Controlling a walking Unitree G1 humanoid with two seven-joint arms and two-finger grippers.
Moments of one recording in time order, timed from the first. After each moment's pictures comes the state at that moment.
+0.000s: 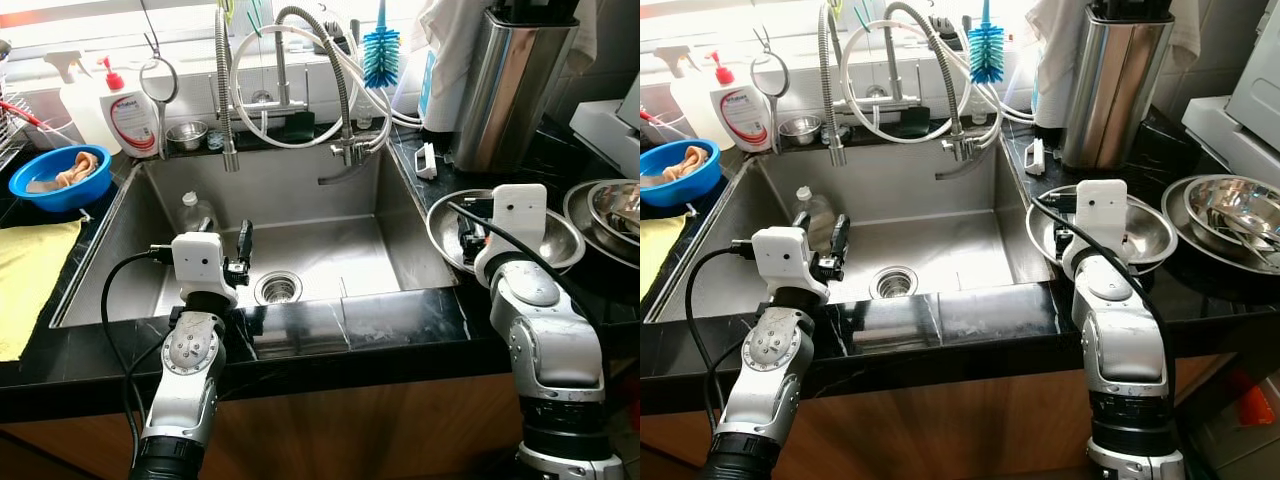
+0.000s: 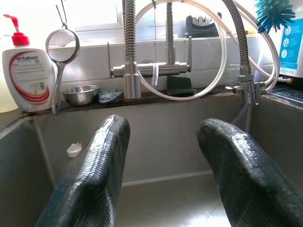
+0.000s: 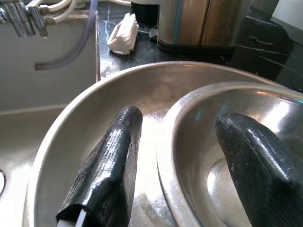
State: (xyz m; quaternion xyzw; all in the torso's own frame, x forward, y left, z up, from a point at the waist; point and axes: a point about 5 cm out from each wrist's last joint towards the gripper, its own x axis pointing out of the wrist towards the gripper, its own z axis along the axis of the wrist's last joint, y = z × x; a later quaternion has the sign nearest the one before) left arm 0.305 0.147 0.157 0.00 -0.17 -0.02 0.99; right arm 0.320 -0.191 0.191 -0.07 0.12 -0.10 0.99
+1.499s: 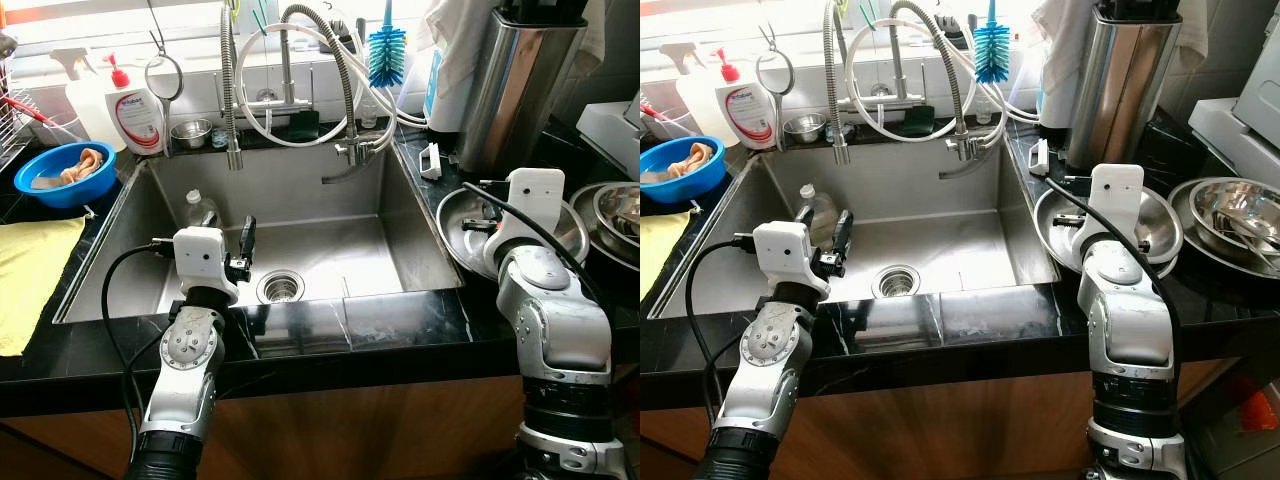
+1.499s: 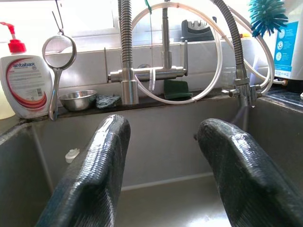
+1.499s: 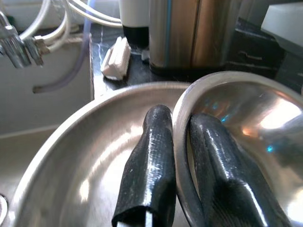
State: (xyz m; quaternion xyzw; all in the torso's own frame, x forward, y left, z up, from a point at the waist) left arm 0.308 0.147 0.162 0.01 -0.17 -0.04 0.98; right arm 0.328 -0.195 0.211 -0.03 0.09 -0.11 0.99
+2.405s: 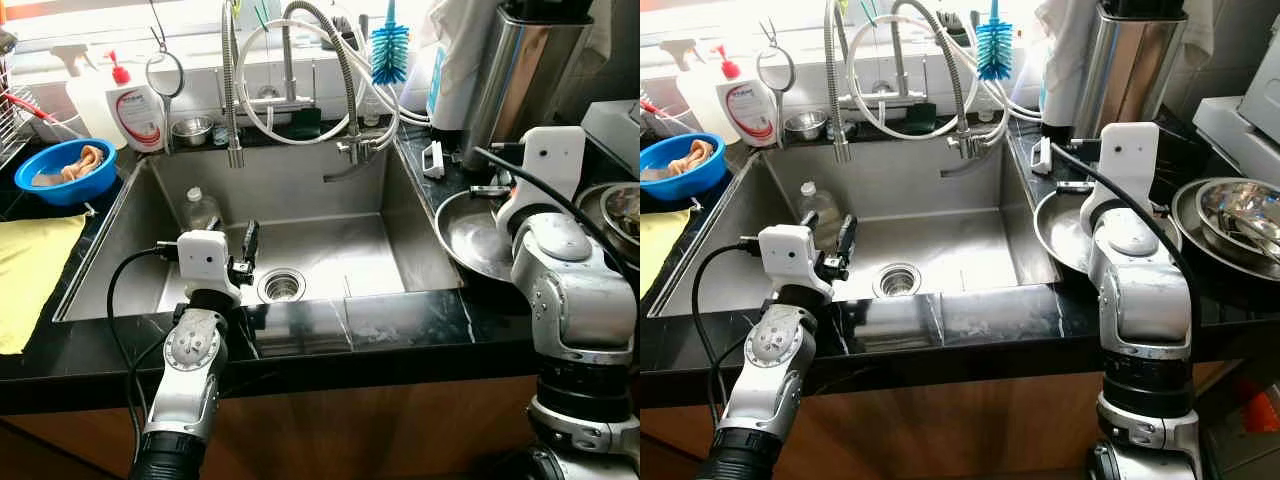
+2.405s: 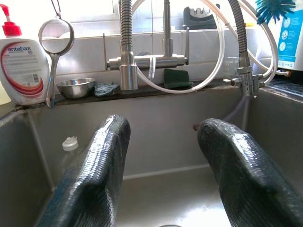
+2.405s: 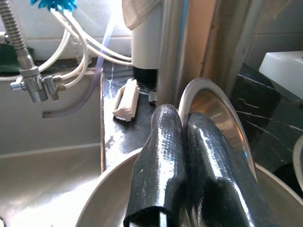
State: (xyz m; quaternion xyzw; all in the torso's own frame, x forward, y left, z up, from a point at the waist) left arm 0.309 0.144 0.156 0.00 -0.16 -0.04 0.99; right arm 0.330 -0.192 0.250 -0.07 0.05 -0.10 0.99
